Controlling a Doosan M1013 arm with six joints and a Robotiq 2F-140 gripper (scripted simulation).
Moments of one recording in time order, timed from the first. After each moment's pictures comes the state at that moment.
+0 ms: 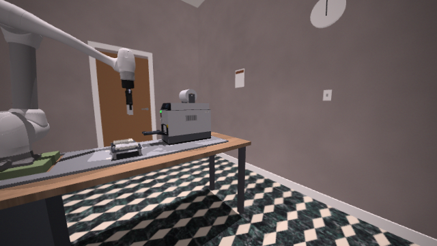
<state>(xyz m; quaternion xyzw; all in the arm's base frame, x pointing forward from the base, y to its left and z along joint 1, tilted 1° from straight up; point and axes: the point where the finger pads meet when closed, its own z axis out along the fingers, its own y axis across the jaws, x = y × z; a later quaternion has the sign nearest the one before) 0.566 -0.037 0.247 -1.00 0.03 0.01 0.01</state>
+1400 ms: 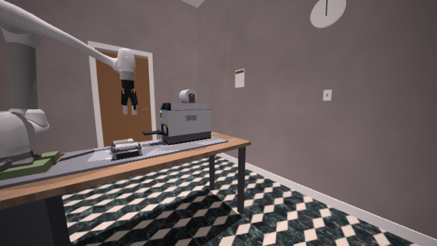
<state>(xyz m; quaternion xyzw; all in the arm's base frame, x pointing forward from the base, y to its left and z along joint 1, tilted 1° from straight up) 0.566 -0.036 0.247 -0.98 -0.20 0.01 0.01</state>
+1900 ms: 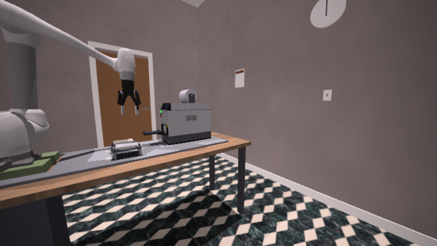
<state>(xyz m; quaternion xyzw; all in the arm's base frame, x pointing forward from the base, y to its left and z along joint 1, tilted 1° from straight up) 0.566 -0.036 0.247 -0.91 -0.41 0.01 0.01</state>
